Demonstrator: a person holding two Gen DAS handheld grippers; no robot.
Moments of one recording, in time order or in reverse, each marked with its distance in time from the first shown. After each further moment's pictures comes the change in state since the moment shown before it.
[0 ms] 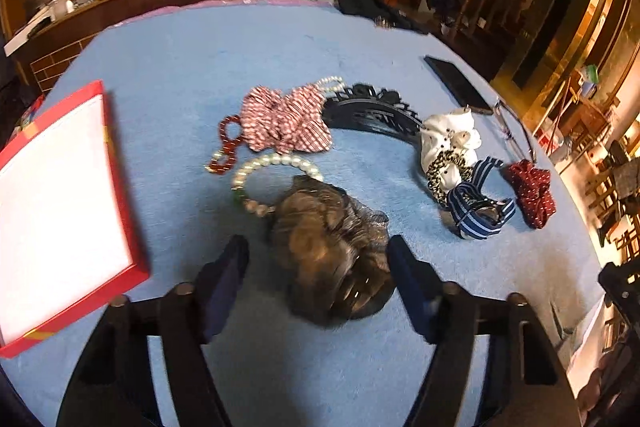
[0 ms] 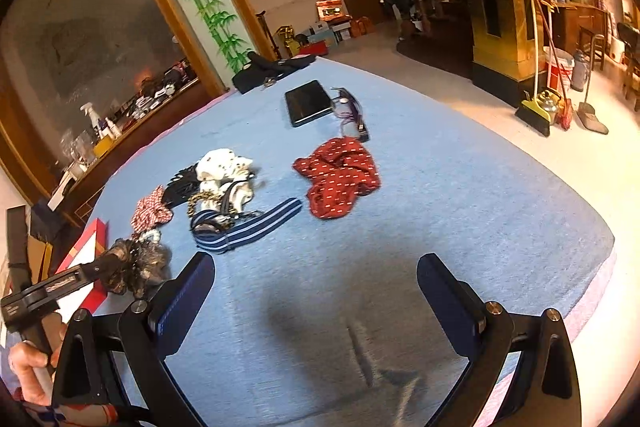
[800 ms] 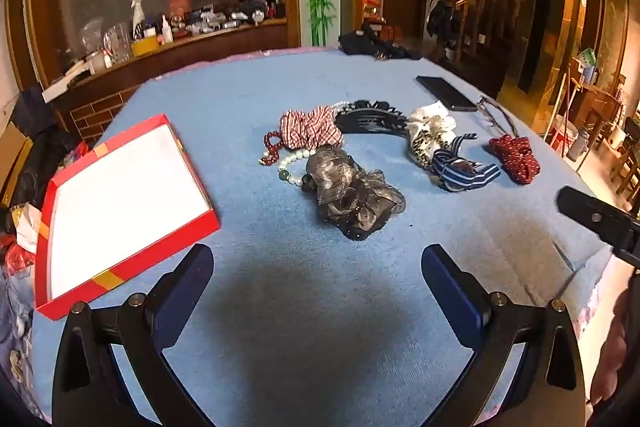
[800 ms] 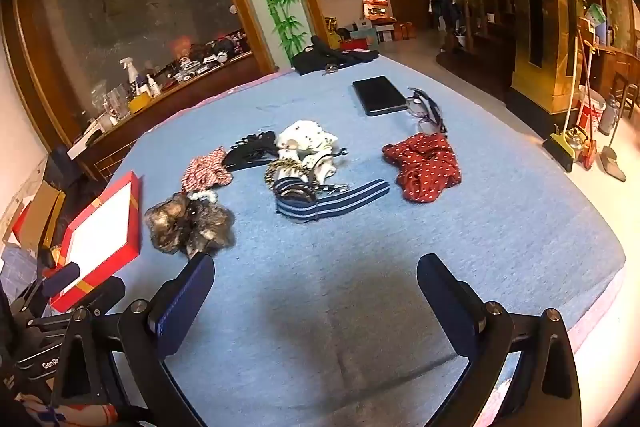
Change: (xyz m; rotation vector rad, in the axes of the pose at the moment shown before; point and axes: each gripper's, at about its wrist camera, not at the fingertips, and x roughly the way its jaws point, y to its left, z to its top) left arm -0.089 -0.010 -0.073 0.098 -0.174 0.141; right arm -0.010 0.081 -0.020 -0.167 0.026 0.053
